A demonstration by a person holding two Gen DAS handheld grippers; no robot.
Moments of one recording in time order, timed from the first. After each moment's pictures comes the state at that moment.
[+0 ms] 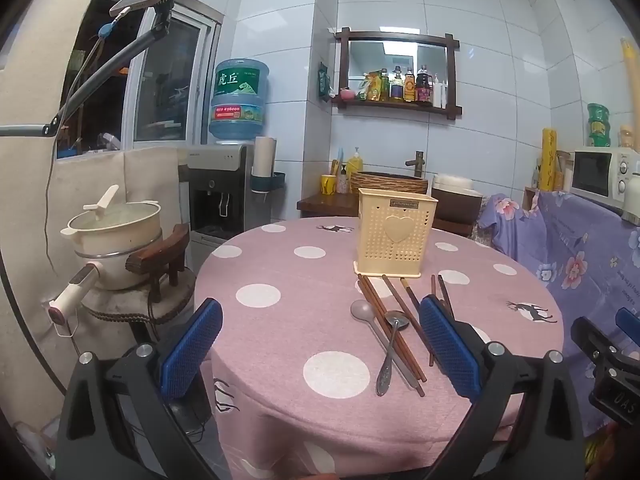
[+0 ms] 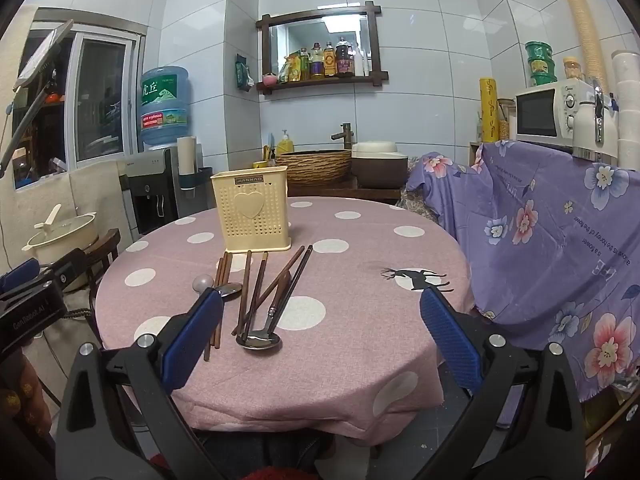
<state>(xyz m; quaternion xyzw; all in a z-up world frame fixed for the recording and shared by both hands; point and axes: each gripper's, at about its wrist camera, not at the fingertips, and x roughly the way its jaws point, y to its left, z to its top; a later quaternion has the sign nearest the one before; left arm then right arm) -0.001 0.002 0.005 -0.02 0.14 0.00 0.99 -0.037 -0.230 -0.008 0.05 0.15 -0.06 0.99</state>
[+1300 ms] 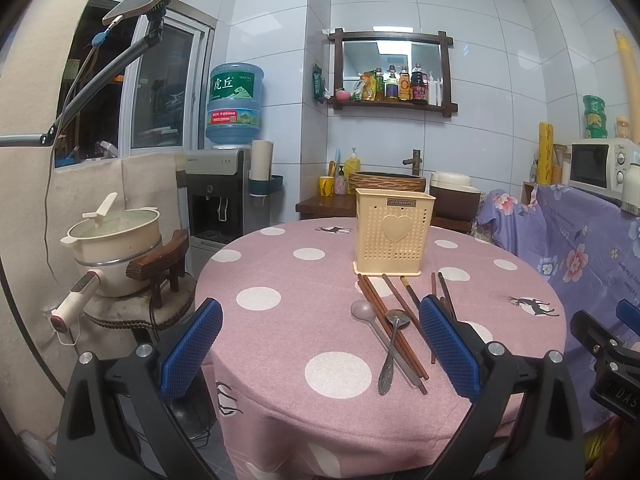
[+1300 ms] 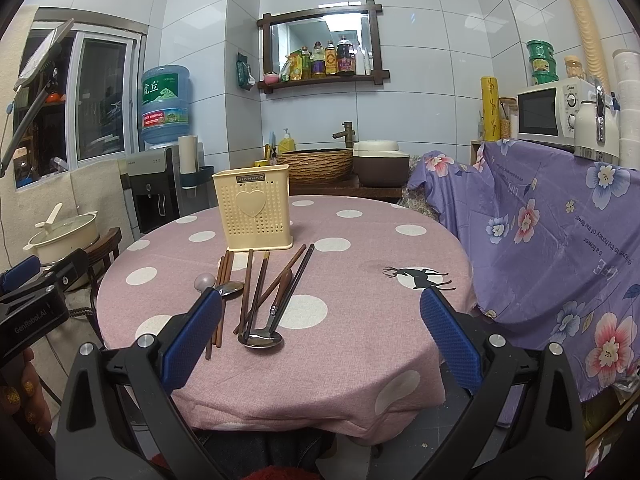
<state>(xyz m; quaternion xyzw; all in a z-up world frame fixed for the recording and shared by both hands) 0.000 -0.001 0.003 -0.01 0.14 0.00 0.99 -0.037 -0.229 -0.008 0.05 0.15 -0.06 0.99</state>
